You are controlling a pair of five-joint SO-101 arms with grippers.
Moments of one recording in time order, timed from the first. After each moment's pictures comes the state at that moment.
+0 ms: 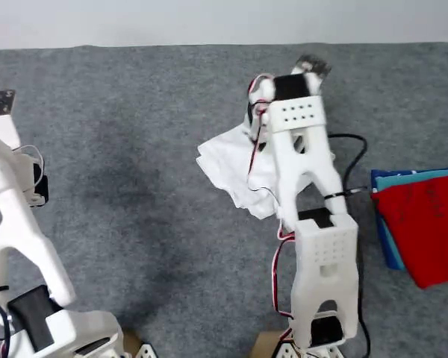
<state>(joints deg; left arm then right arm) -33.3 -4.5 -0.7 99.1 -10.8 -14.9 42.1 -50.9 100.1 -45.6</state>
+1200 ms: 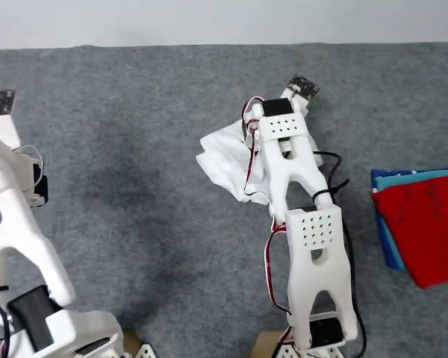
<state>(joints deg) -33.3 -4.5 -0.7 99.1 -11.0 -14.4 58.2 -51.1 79.8 -46.7</state>
